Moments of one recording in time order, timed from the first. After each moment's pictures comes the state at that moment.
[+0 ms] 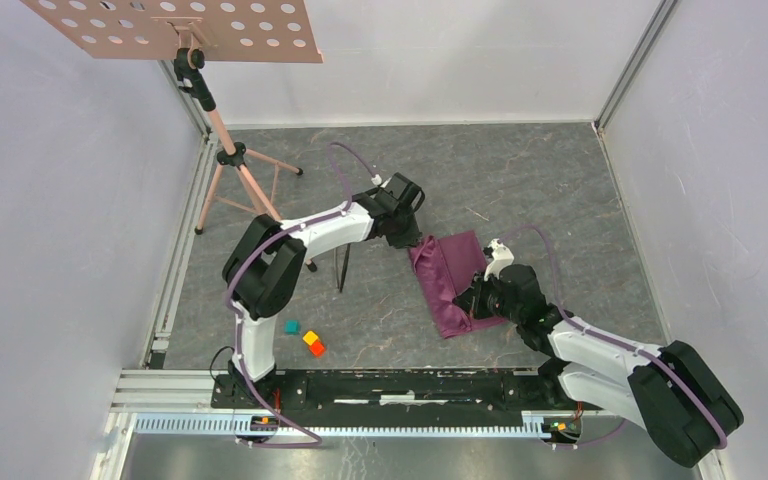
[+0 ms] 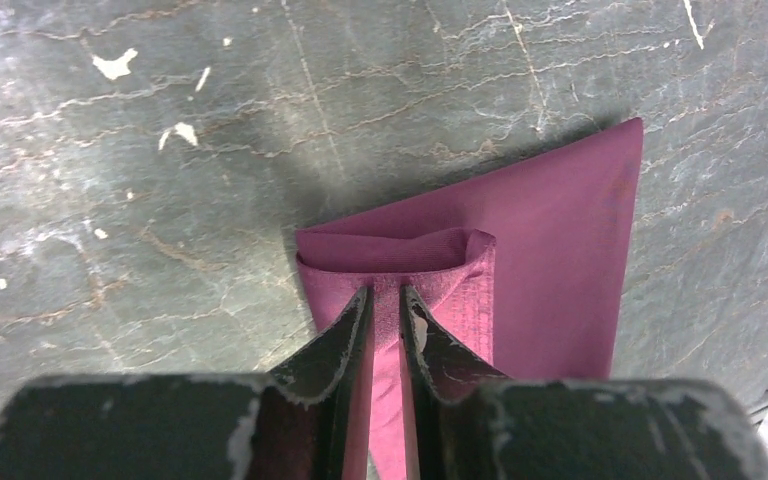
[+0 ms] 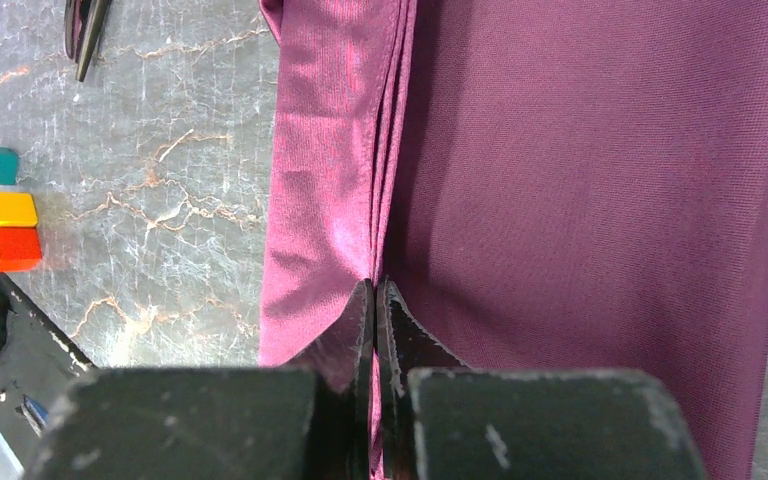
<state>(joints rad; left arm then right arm) -0.73 1.96 1.39 -0.41 -0.03 -0.88 0.56 1.03 0.17 0.29 -0.18 0.53</state>
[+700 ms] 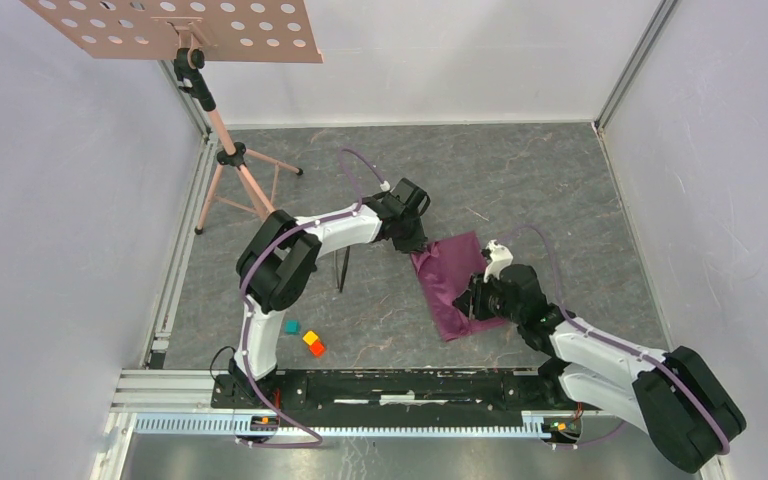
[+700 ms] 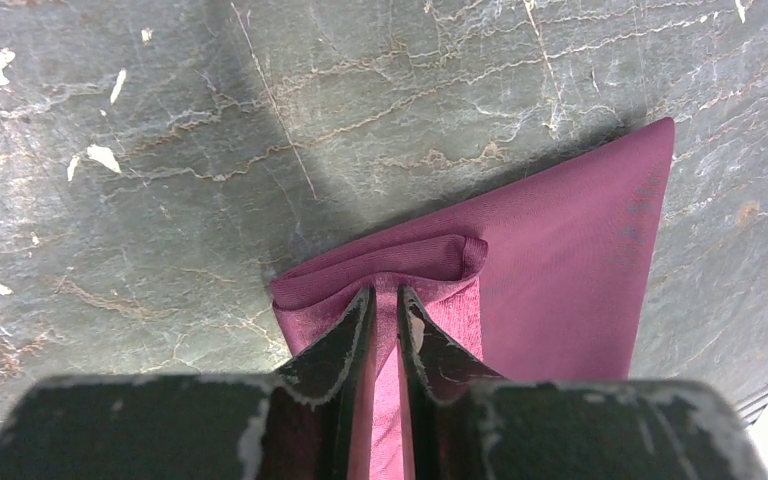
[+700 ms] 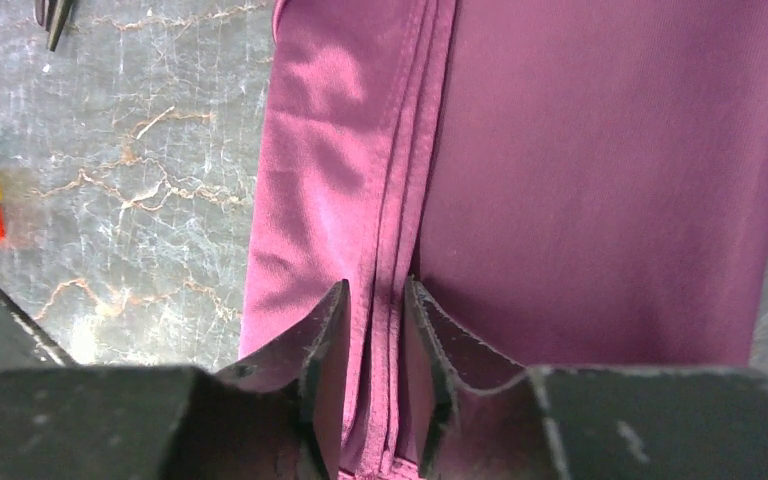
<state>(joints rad) -0.74 2.06 1.43 -0.36 0.04 -0.88 0.56 0.99 0.15 0.25 -0.19 0.49</state>
